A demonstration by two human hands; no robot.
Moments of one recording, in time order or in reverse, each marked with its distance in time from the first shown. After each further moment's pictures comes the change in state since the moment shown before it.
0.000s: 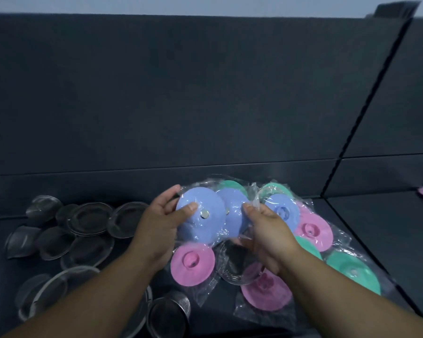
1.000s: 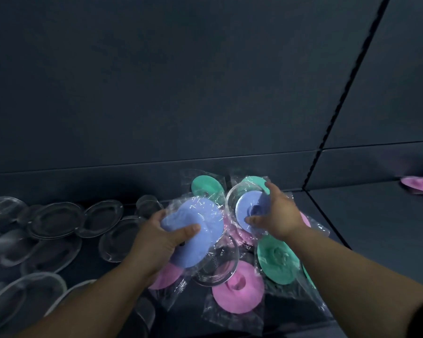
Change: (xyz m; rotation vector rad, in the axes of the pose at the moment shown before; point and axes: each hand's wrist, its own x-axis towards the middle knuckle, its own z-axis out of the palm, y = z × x) left_hand 0.004 -0.049 0.031 0.350 0.039 -0.085; right_hand 0.062 -0.019 -0.109 -1.190 0.257 -0.196
